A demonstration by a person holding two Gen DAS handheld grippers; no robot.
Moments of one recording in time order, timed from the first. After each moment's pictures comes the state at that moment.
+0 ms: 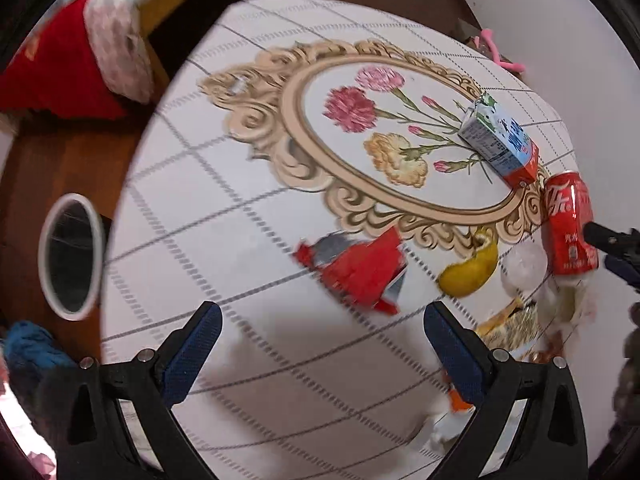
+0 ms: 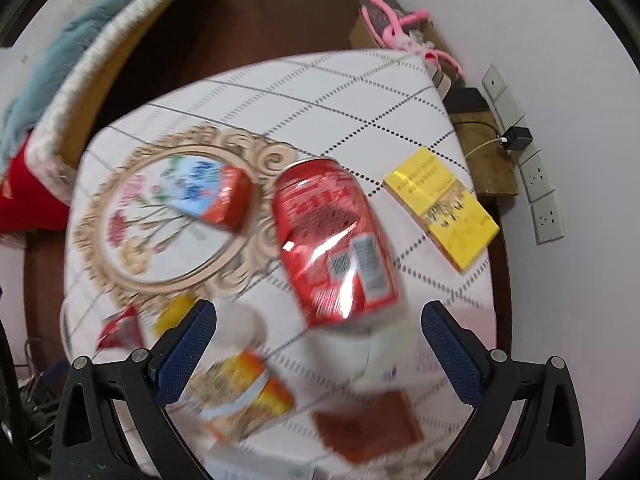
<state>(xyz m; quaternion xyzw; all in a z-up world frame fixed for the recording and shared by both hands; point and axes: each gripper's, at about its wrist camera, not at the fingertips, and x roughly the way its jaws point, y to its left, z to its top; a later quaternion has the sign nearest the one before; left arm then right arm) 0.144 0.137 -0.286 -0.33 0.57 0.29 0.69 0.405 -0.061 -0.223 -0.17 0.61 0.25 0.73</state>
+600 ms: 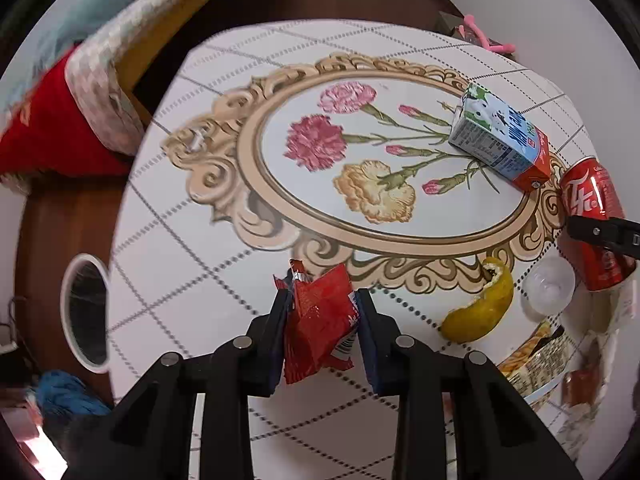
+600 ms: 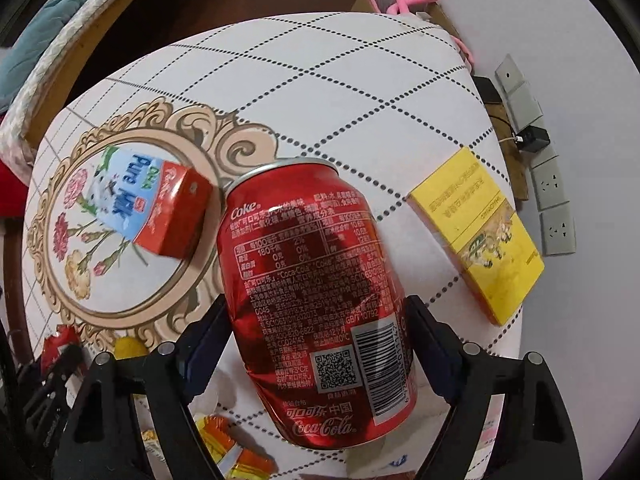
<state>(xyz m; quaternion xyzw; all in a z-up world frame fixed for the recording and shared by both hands) 0.175 0.111 -0.269 -0.22 0.58 0.31 0.72 0.430 -0.036 -0.284 -0.21 0.63 0.24 0.71</state>
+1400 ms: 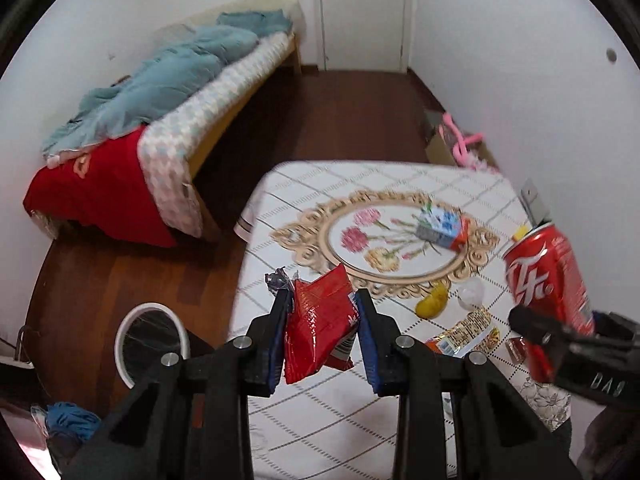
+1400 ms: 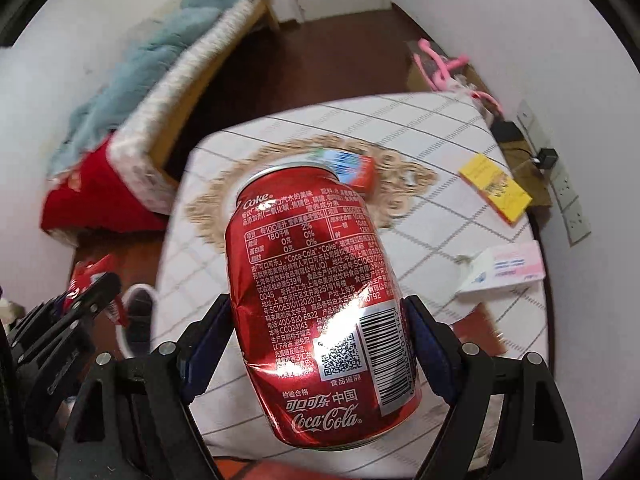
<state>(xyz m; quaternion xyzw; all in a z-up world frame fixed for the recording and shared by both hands) 0.057 0.080 -0.096 -0.16 0.42 0.34 0.82 0.240 -0.080 -0.125 -0.10 0.54 0.36 0.75</state>
